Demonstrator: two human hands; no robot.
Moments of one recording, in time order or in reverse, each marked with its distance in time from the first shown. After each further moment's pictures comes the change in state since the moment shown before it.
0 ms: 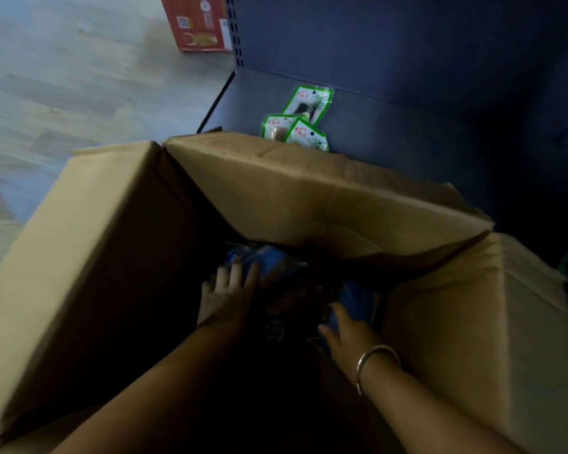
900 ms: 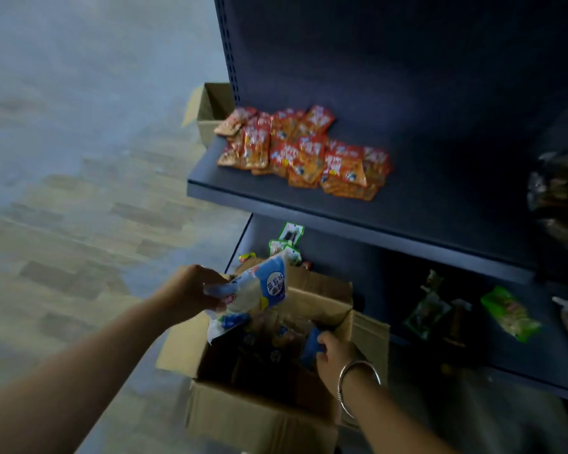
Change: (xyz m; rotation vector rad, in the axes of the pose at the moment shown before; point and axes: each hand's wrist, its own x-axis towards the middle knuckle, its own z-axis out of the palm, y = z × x) left_hand -0.297 -0.104 -0.429 -0.717 0.151 0.140; right_hand -0.363 -0.161 -0.250 0.046 0.043 0.039
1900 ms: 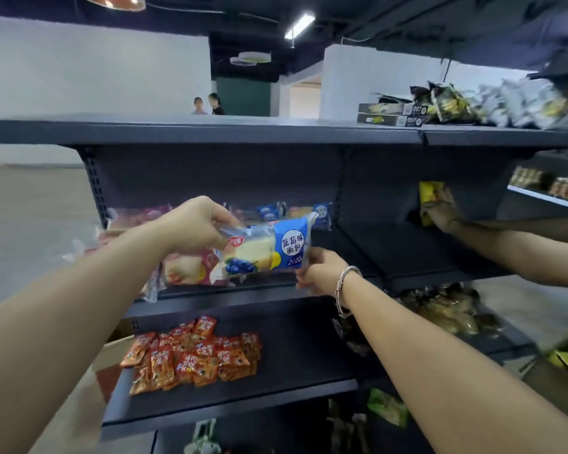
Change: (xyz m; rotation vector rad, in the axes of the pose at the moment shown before) left_hand -0.125 0.408 -0.288 0.167 0.149 0.759; right_hand -0.272 -0.088 -0.348 0.838 0.709 -0.268
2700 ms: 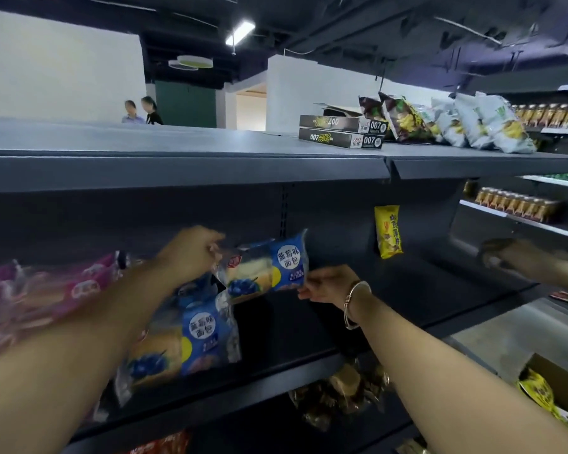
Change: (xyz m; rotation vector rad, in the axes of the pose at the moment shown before) left_hand 0.239 0.024 0.099 0.019 0.044 0.067; right_hand 0.160 0.023 -0.151 0.136 0.246 0.116
